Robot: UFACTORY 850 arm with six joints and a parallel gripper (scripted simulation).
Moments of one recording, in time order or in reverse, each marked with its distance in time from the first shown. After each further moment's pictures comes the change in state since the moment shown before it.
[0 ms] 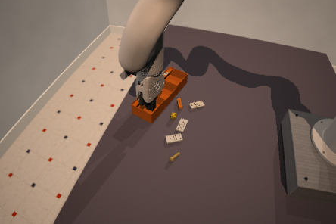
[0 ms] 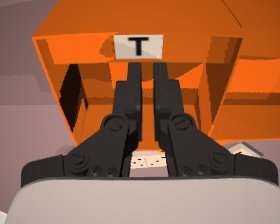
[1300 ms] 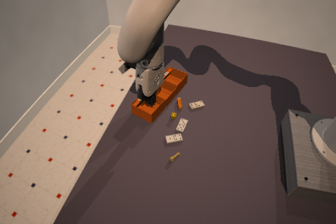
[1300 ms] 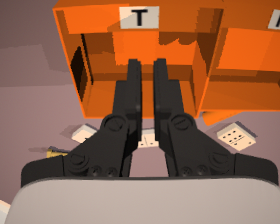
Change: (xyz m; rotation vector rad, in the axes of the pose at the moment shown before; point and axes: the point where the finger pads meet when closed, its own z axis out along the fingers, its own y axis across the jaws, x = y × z) arm 0.000 0.000 -0.027 0.000 0.000 0.000
